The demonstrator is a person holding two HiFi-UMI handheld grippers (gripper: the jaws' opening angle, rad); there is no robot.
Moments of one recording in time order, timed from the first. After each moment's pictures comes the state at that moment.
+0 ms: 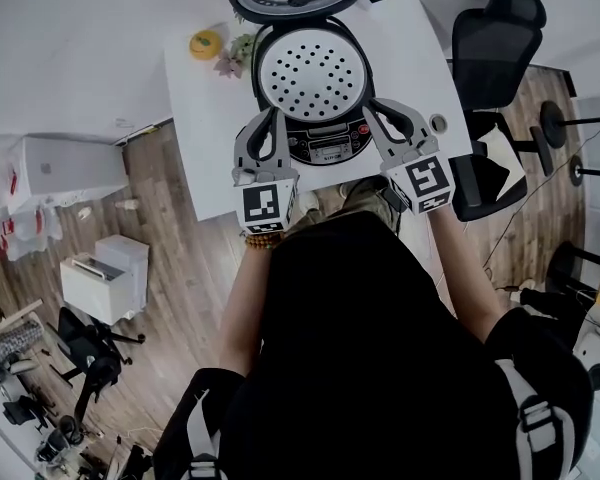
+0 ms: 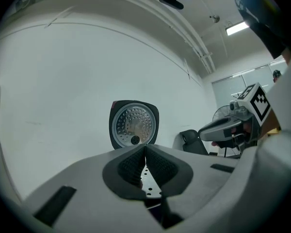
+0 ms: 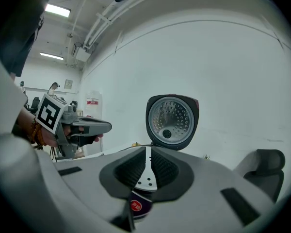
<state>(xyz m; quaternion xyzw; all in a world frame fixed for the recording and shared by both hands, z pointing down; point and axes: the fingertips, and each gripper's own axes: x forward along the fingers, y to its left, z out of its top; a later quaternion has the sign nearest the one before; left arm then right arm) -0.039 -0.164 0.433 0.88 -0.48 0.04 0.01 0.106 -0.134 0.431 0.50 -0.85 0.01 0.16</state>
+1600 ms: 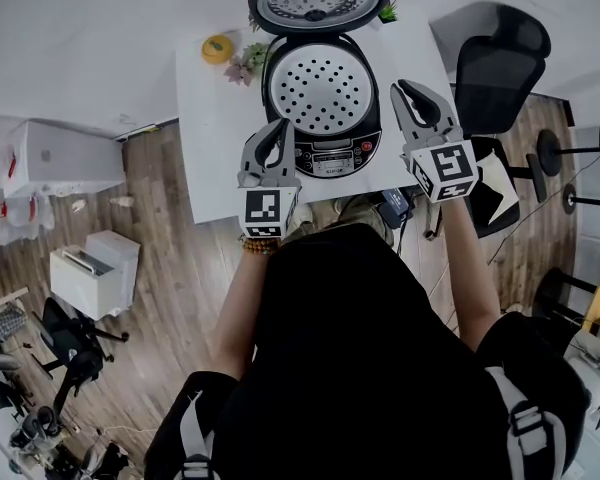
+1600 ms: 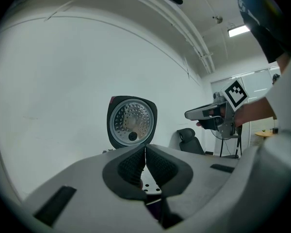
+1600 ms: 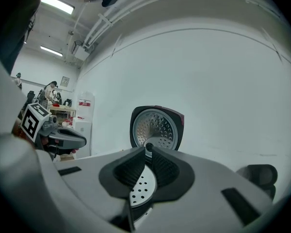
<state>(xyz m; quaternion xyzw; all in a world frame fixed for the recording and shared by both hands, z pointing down) -0.036 -0.166 0.439 0.88 -0.46 0.05 0.03 0.145 -0.185 0.381 0.53 -0.83 -0.03 0.15</state>
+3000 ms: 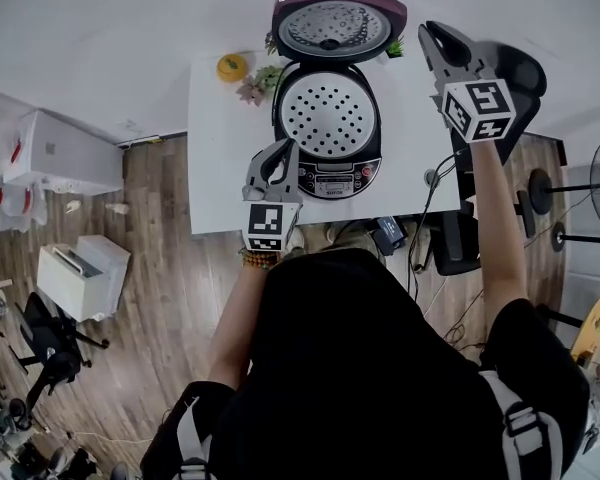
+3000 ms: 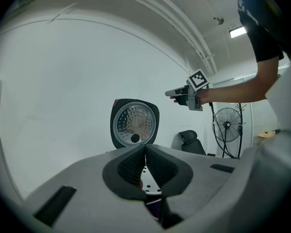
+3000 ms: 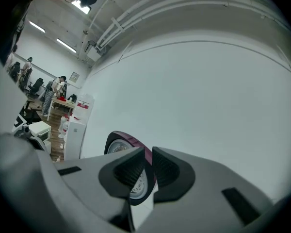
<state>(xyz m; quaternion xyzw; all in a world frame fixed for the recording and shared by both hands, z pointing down) -0.044 -0.161 0.431 0.88 -0.48 0.04 0.03 0.162 -0.294 0.251 0.51 -0.84 -0.13 0.14</state>
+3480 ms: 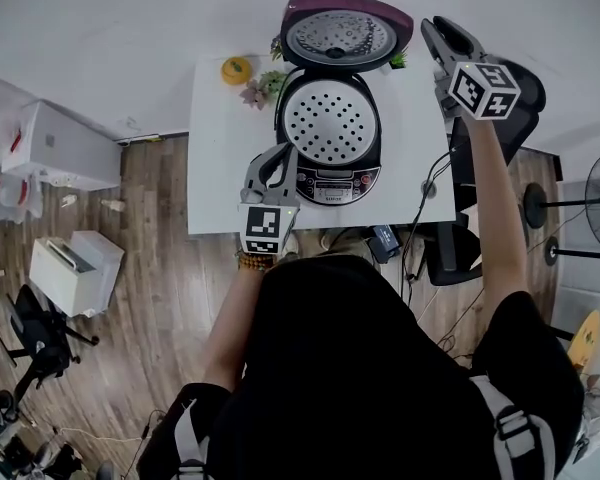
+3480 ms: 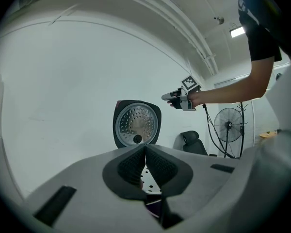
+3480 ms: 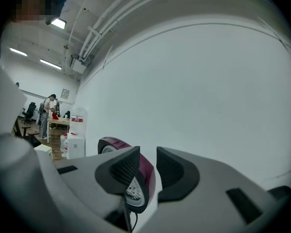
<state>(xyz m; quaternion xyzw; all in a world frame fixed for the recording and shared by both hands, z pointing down) -0.051 -0.162 0.429 0.87 -0.48 0.03 0.02 0.181 -0.346 0.251 0.51 -0.86 -0.04 0.09</state>
